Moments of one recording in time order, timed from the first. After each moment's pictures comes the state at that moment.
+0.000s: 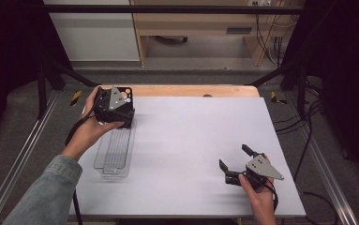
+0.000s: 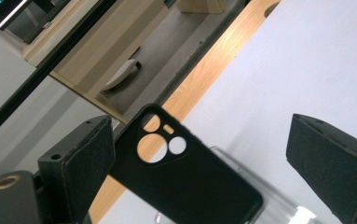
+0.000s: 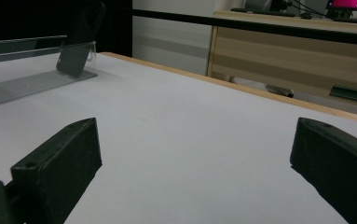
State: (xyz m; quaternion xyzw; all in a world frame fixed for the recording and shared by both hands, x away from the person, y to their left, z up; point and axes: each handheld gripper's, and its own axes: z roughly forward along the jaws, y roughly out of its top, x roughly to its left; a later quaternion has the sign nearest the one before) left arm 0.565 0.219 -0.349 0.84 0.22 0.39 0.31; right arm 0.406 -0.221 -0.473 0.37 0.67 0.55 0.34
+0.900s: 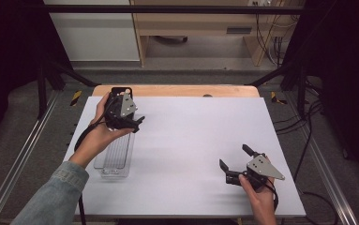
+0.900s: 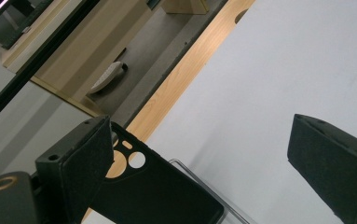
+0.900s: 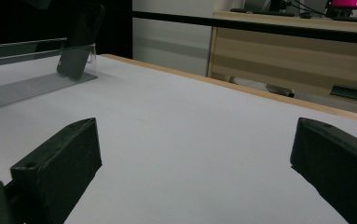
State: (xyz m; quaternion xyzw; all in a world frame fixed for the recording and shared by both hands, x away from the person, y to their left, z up) left arm 0.548 0.190 -0.355 0.85 0.20 0.37 0.31; right arm 0.406 -0.223 -0.473 0.37 0.67 0.55 0.33
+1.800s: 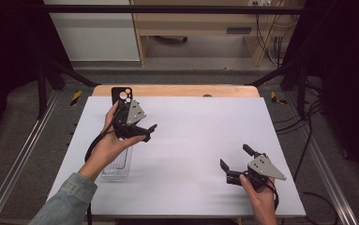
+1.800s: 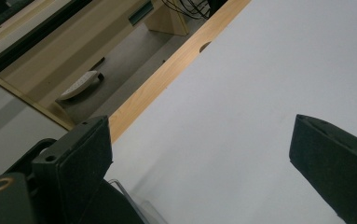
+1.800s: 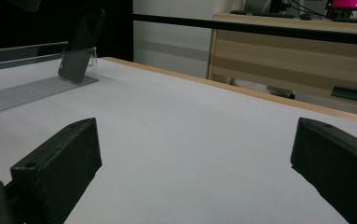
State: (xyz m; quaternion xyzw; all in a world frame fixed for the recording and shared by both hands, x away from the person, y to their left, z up) left arm 0.519 0.162 -0.357 0.84 0.22 0.33 0.37; right arm 0.406 -0.224 -0.472 0.37 0.66 0.56 0.33
